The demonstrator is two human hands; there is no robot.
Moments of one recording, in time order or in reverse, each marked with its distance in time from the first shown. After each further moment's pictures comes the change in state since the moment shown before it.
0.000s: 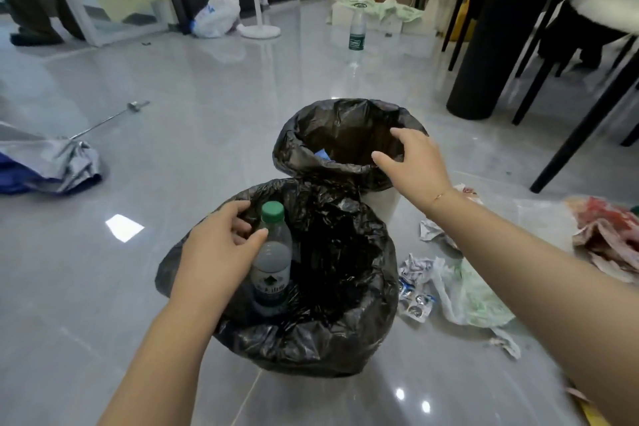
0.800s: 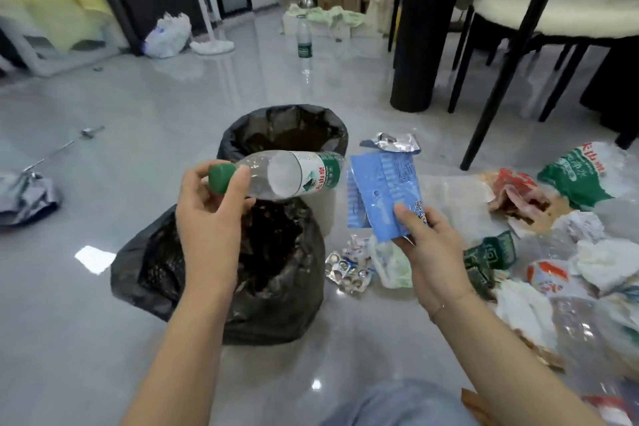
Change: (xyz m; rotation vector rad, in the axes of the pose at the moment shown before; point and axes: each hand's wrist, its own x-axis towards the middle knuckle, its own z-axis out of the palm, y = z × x) left_hand -0.060 0.107 0.028 -0.919 0.187 0.154; right_hand -0.168 0.052 -0.076 1.377 0.267 0.591
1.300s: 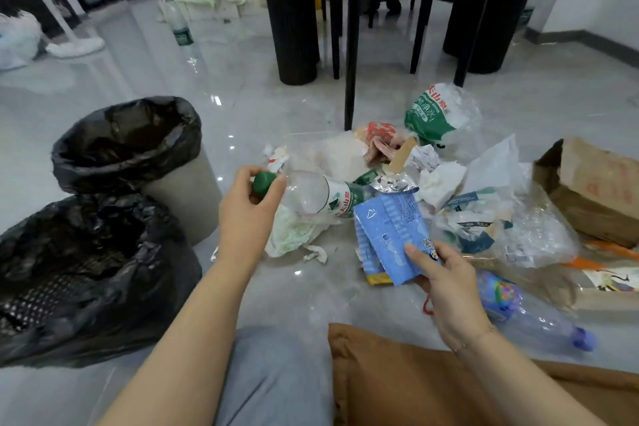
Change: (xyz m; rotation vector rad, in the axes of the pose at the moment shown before) left_hand -0.110 -0.051 0.170 0.388 -0.504 -0.026; right_hand -0.066 -0.035 -0.235 -0.110 0.322 0.010
